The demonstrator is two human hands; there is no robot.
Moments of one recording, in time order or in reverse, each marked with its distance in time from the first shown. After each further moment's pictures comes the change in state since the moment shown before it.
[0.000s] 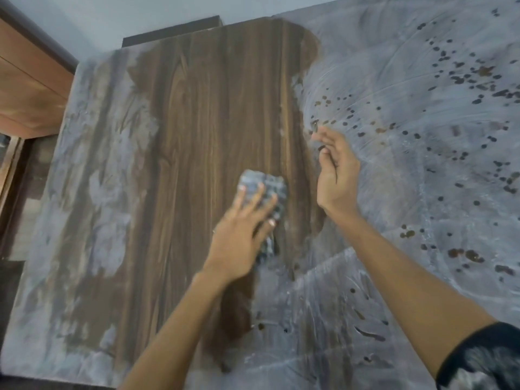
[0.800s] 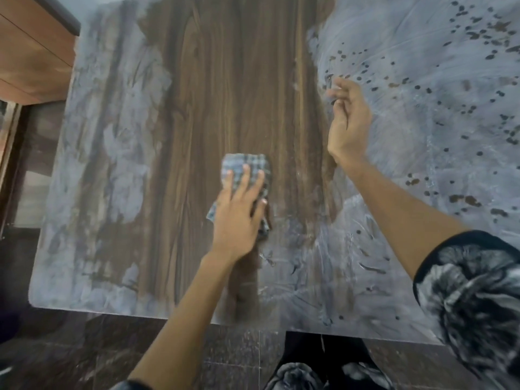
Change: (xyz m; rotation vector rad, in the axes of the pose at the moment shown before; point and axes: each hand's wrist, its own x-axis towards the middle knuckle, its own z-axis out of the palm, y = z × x) left_hand -0.064 0.002 0.012 -0.029 0.088 -0.227; right_hand -0.001 0.004 0.001 -0.104 0.028 0.010
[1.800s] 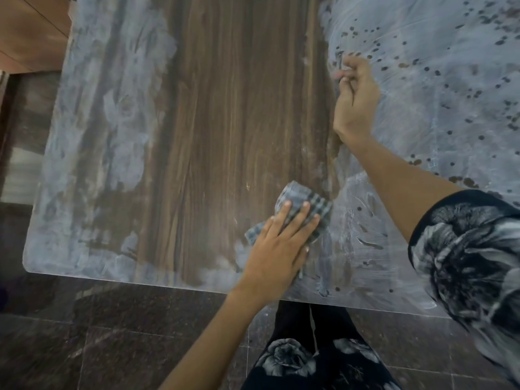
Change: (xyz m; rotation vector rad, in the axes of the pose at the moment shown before) left_hand -0.089 0.041 0.027 0.041 -0.204 0.282; right_hand 0.000 -0.004 0.002 -0.078 -0.028 -0.029
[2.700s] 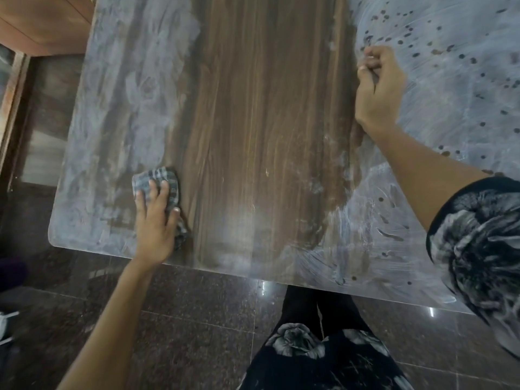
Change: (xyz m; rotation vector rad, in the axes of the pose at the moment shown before) left_hand -0.087 -0.168 -0.048 -0.202 0.295 -0.733; right_hand -0.005 -0.008 -0.004 -0.077 -0.070 0.015
